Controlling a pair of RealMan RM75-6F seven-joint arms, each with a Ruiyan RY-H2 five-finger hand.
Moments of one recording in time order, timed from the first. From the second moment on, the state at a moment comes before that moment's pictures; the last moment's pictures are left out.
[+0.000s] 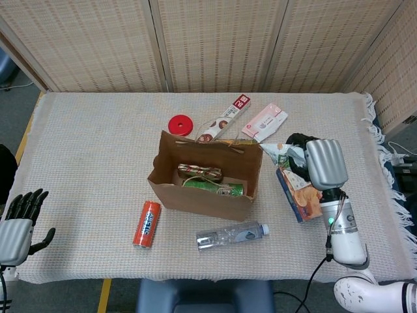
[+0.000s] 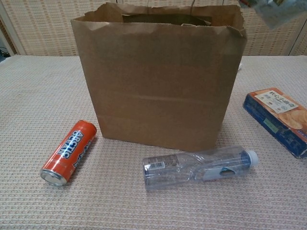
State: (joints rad) left arm -0.11 -1.15 -0.05 -1.59 1.49 1.48 0.05; right arm 0.59 -1.13 0.34 -2.04 -1.04 1.40 -0.43
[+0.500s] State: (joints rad) left arm -0.11 -1.15 -0.05 -1.59 1.50 1.48 0.04; right arm 0.77 -1.28 0.45 -2.09 -0.97 1.42 -0.58
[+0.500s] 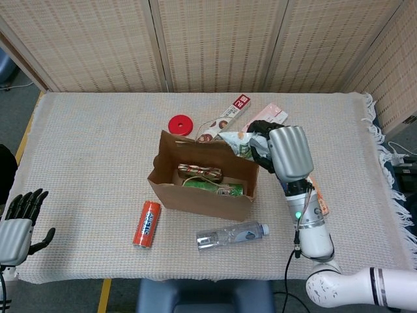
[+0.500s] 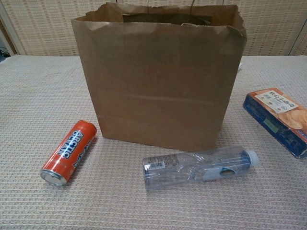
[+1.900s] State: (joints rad) left arm -0.11 -1.15 -0.05 -1.59 1.49 1.48 0.04; right arm 0.62 -1.04 0.32 -2.24 -0.97 1.35 -0.45
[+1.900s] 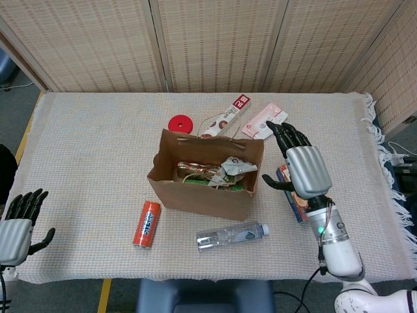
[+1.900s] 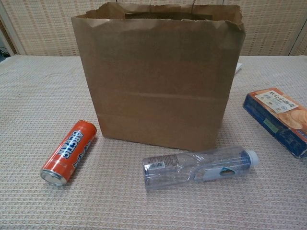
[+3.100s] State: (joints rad) left arm -0.11 -1.15 -0.05 -1.59 1.49 1.48 0.05; right arm 0.54 -1.18 -0.05 -1.95 -1.53 0.82 -0.37
